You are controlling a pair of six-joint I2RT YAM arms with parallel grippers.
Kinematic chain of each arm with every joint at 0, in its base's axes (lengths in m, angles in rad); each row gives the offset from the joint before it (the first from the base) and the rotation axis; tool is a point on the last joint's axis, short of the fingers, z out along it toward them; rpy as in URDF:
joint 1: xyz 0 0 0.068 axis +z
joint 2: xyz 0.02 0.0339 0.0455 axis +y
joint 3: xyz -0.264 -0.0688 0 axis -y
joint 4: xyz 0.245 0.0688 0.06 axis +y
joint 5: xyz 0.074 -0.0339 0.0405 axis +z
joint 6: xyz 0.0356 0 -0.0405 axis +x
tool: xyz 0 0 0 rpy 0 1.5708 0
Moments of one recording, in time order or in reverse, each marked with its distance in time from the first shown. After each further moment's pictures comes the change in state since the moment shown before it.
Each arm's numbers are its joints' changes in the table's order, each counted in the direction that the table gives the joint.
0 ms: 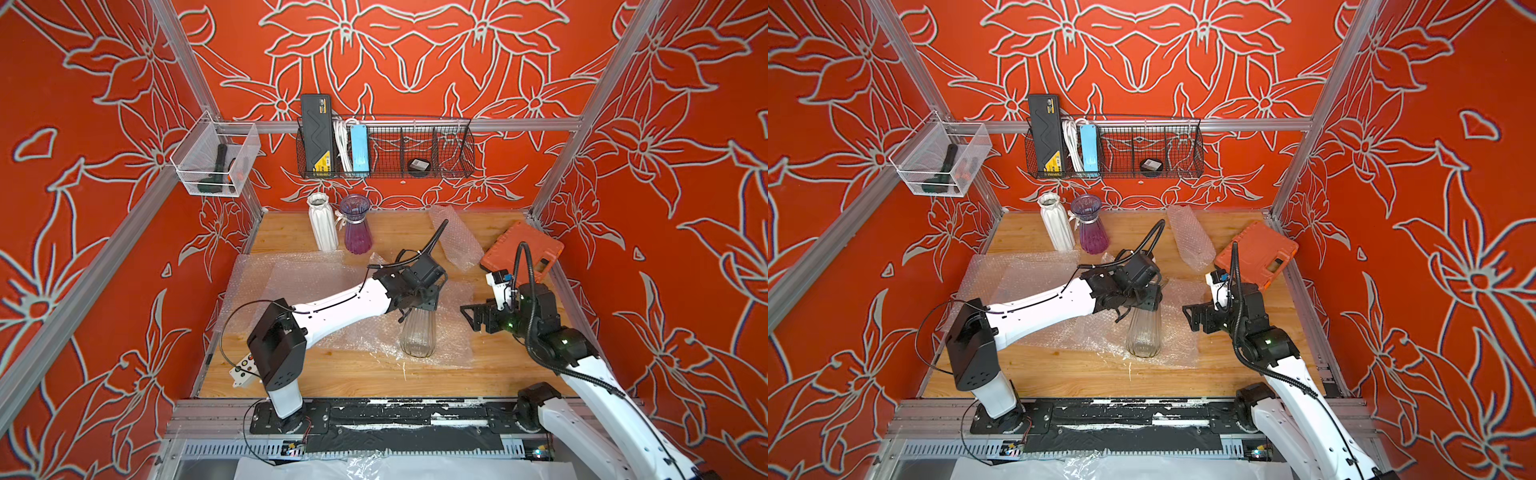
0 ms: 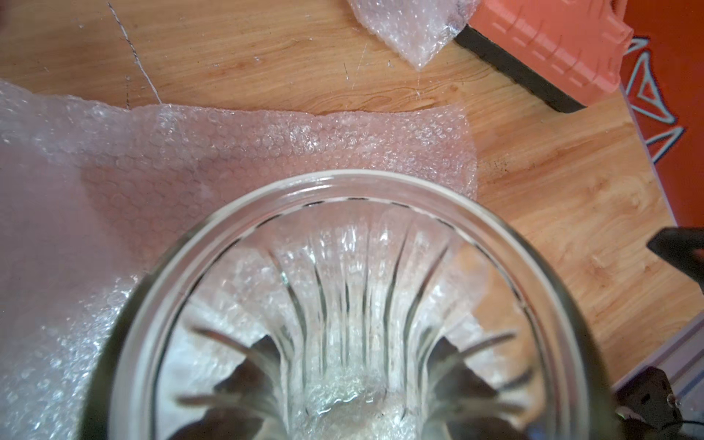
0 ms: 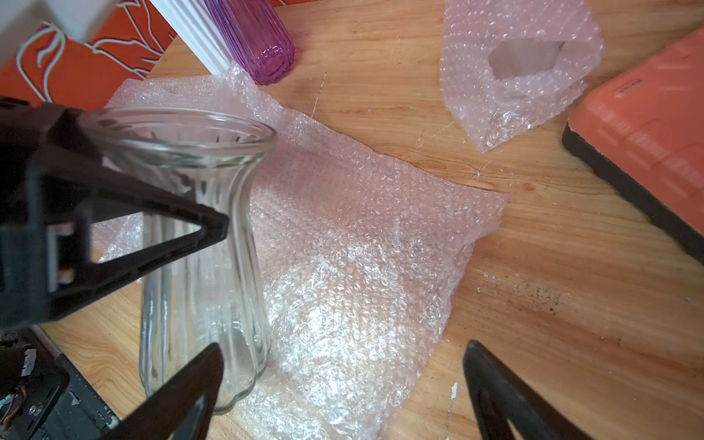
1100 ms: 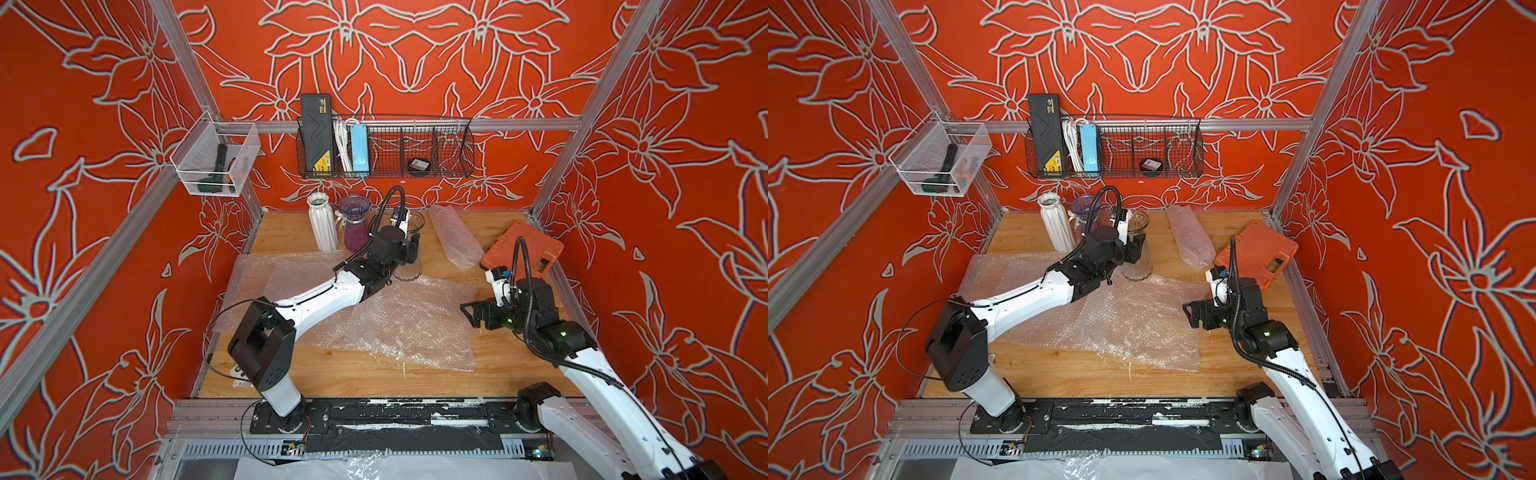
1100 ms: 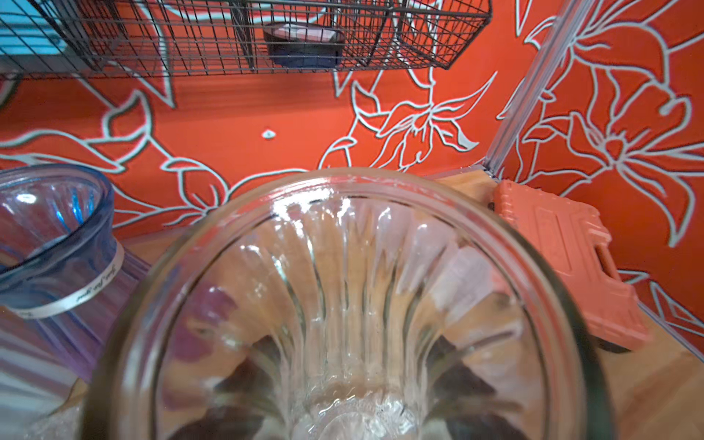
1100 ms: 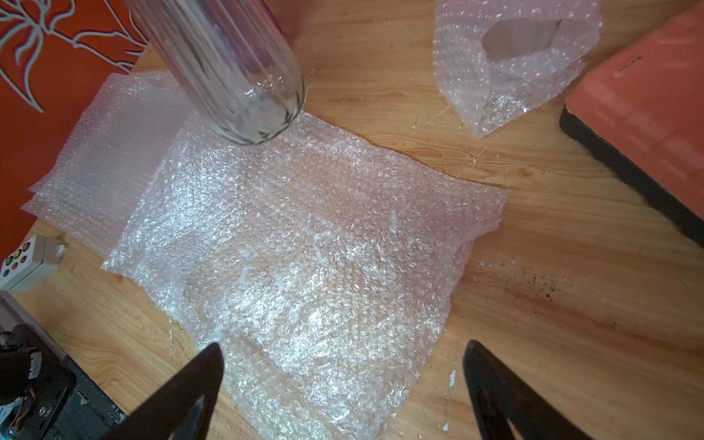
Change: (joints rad) left arm 0.267 0.008 -0.110 -0.771 0.118 0.431; right arm -0.005 0.058 0.053 0.048 -0.008 0.020
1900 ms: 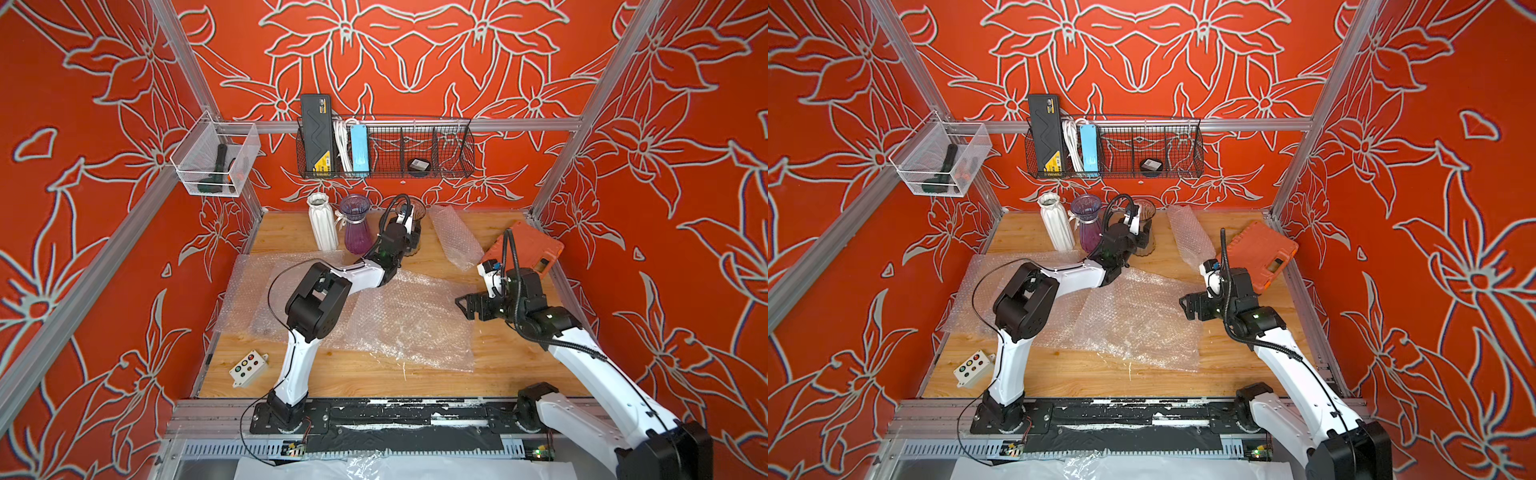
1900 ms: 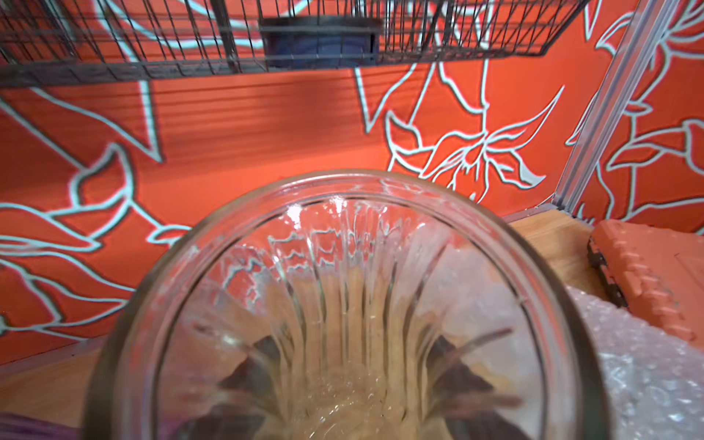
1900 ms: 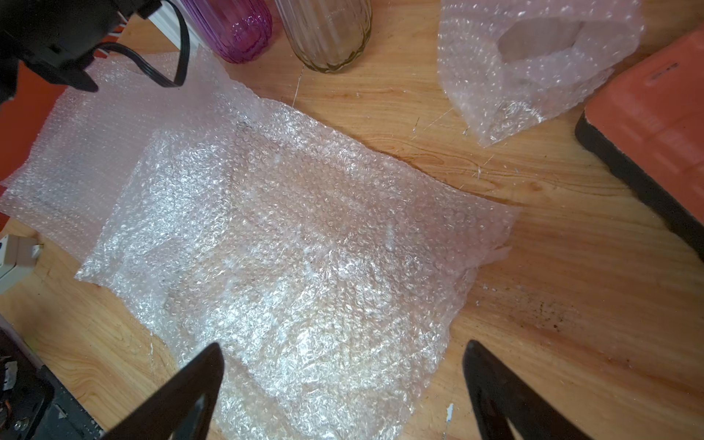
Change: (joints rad) left arm 0.094 0.448 0.169 -0.472 -0.007 0.177; right arm 0.000 0.171 0.043 -0.074 0.002 -0.036
